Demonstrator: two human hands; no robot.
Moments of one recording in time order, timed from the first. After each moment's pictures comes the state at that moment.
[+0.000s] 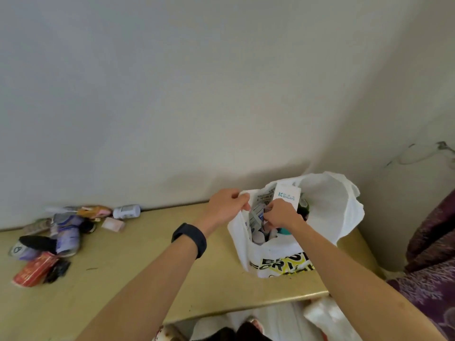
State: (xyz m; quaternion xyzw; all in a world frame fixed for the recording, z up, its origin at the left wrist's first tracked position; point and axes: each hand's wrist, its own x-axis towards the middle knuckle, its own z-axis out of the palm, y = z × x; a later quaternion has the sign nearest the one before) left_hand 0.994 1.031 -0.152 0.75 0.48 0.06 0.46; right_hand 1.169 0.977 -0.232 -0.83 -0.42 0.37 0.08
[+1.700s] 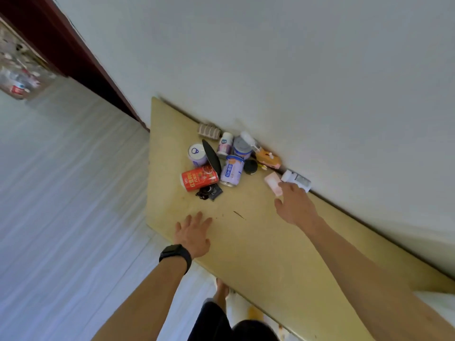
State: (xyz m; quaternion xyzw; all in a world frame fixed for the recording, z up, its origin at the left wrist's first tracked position) left_hand 0.449 1.080 -0.376 0.57 0.70 -0.22 0.36; right_hand 0.702 1.229 -0.339 -0.62 -0.72 0.26 -0.16
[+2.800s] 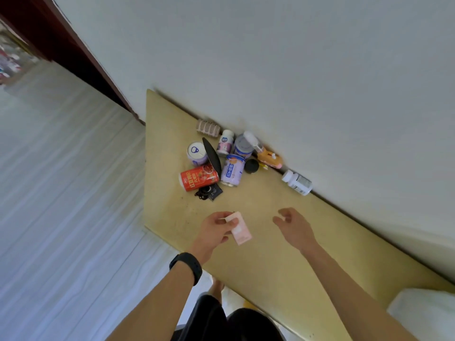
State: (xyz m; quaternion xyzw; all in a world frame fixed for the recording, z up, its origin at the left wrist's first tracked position) left_hand 0.485 1.110 -0.353 0.12 0.66 0.30 0.68; right_hand 0.702 1.179 -0.344 -0.74 -0.50 0.45 -0.02
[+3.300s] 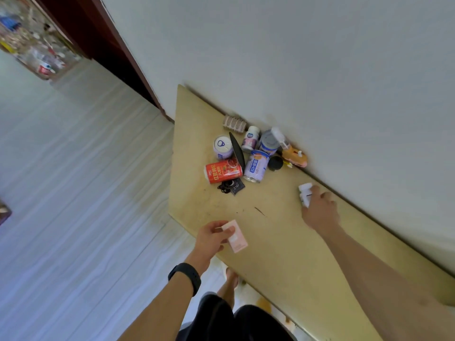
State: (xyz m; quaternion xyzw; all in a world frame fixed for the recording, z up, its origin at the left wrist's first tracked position) left_hand 0.450 1.052 -0.360 0.05 0.71 0.32 0.63; right_hand 0.705 1.217 -0.387 -0.70 -0.67 0.20 -0.17
